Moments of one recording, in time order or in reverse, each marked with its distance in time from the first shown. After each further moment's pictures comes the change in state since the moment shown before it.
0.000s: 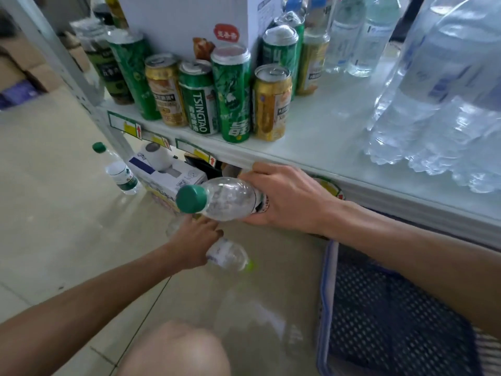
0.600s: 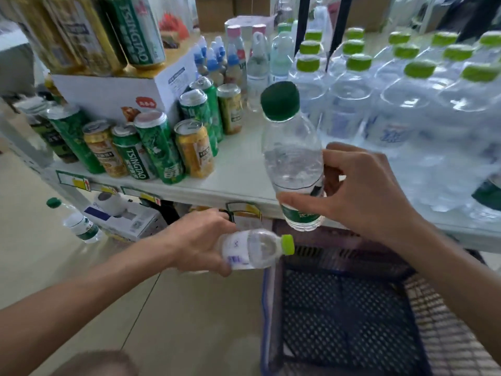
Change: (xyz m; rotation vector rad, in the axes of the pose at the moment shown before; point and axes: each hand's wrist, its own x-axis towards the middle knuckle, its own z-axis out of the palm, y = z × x) left_hand 0.002 0.068 -0.211 -0.382 0.021 0.198; right_hand -0.151 0.024 -0.143 0.138 0.519 0.416
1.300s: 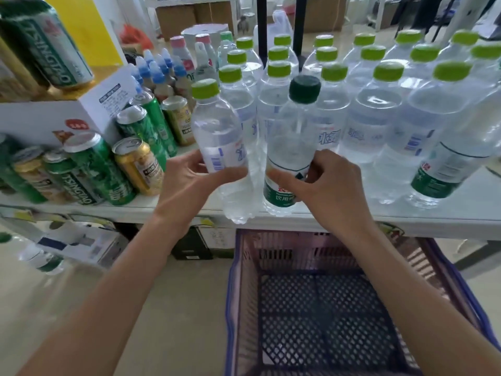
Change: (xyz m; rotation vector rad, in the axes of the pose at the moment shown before) left_hand 0.064 0.083 -0.059 -1.132 0.749 -0.119; right_hand -0.011 0.058 -0.011 0.140 0.216 0.404
